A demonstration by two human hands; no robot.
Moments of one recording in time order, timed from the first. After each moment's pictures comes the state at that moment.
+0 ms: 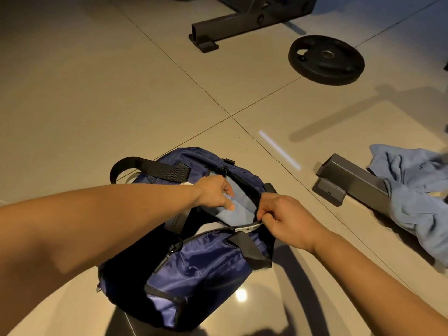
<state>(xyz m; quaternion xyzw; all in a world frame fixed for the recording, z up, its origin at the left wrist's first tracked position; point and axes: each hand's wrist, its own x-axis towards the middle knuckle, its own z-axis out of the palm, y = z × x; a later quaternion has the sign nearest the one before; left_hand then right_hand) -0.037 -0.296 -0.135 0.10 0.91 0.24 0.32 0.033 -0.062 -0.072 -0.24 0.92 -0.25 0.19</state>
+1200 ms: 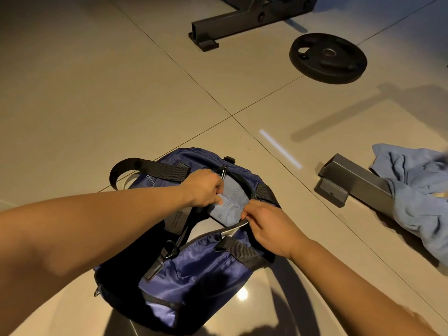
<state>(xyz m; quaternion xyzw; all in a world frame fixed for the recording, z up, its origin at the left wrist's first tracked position) -0.040 -0.314 -0.127 0.16 0.95 0.14 0.21 0.040 -0.090 -0.101 -0.27 0.92 -0.22 0.17</state>
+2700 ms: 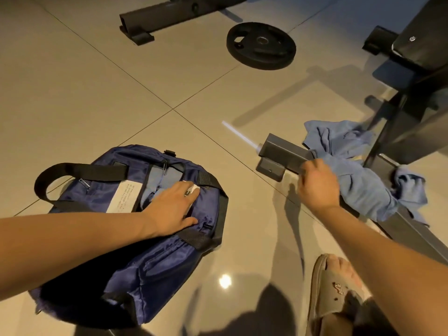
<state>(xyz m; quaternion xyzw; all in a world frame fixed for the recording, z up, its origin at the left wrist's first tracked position) 0.031 -0.254 -0.139 0.32 0.94 0.02 0.14 0.028 0.134 -0.102 0.09 0.99 -0.01 -0.04</state>
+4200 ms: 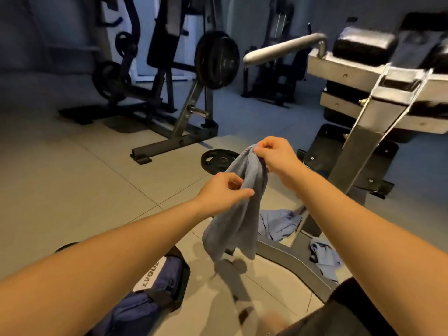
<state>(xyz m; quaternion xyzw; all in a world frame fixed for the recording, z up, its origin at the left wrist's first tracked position) 0.096 -0.047 0.221 0.21 0.85 0.48 0.01 0.078 0.121 0.298 0.03 0.86 -0.49 -0.13</state>
